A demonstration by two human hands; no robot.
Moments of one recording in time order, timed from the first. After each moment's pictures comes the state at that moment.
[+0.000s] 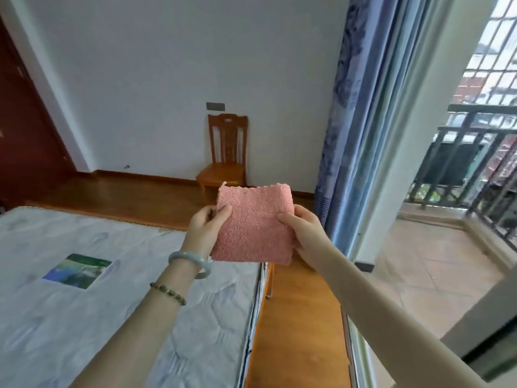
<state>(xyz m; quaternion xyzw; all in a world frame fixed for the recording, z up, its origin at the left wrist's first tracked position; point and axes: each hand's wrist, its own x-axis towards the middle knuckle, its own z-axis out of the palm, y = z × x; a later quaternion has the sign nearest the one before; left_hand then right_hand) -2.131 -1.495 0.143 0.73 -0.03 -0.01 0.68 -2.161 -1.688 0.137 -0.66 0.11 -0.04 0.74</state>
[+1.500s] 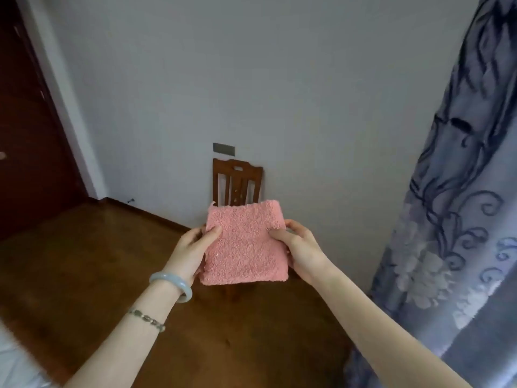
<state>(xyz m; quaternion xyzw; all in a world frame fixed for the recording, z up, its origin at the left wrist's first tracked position) -1.411 -1.823 0.157 0.69 0.06 0.02 0.72 -1.375 -2.031 0.154 -0.65 -0.02 0.08 0.76</state>
